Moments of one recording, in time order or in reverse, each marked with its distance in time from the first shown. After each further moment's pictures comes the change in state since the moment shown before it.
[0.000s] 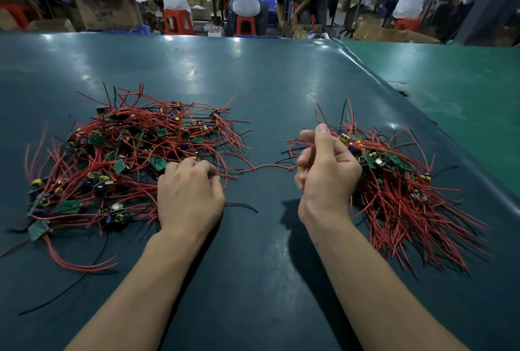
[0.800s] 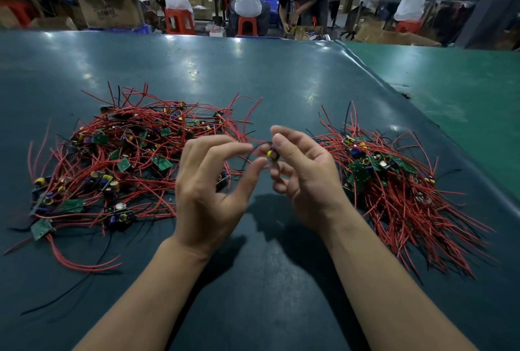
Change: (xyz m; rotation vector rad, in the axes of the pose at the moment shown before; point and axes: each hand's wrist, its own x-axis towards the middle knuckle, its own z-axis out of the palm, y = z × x) left_hand -0.013 0.022 -0.014 -0.638 0.543 0.562; right_hand -0.001 -0.004 -0.002 -0.018 -0.544 0.328
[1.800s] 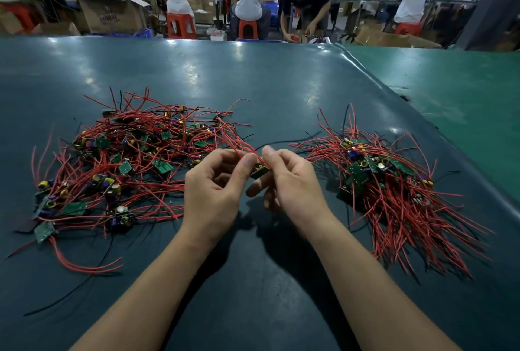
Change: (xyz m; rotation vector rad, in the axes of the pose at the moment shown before) left_hand 0.001 0.005 0.011 -0.456 -0.091 -0.638; right_hand 0.002 0.015 0.007 -0.354 0.050 0.040
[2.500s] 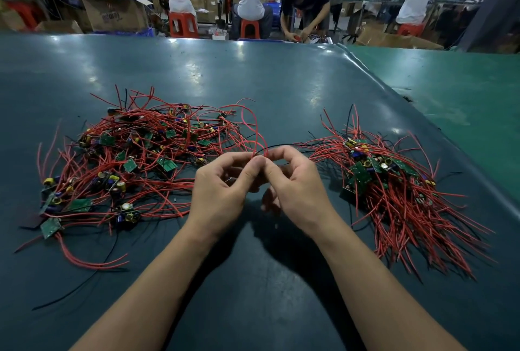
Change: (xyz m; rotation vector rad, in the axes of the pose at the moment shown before) left_hand 0.002 0.000 -0.002 -0.014 -0.078 -0.126; right_hand -0.006 0.003 -0.004 -0.156 -0.020 -0.179
